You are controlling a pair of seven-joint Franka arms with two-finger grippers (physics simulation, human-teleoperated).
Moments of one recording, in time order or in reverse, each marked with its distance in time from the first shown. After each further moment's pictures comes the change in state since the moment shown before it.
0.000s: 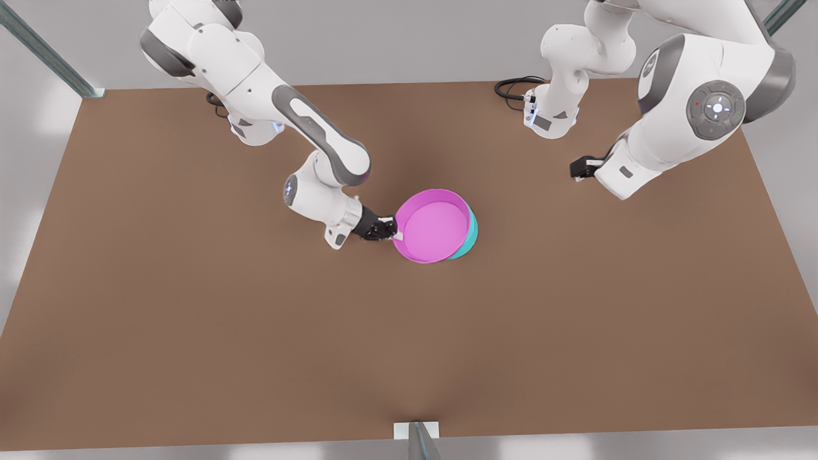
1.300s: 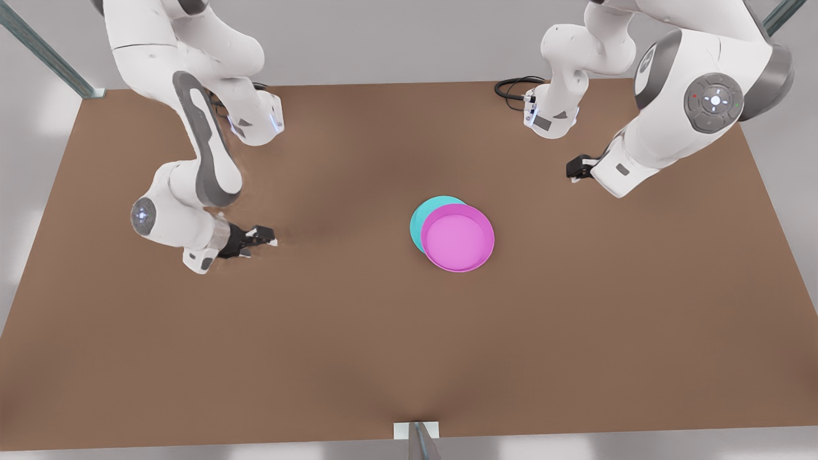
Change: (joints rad) left arm -0.014 0.015 -0.005 0.038 -0.006 0.014 -0.002; right arm -0.225 -0.320 -0.487 0.100 -0.905 -0.955 0.180
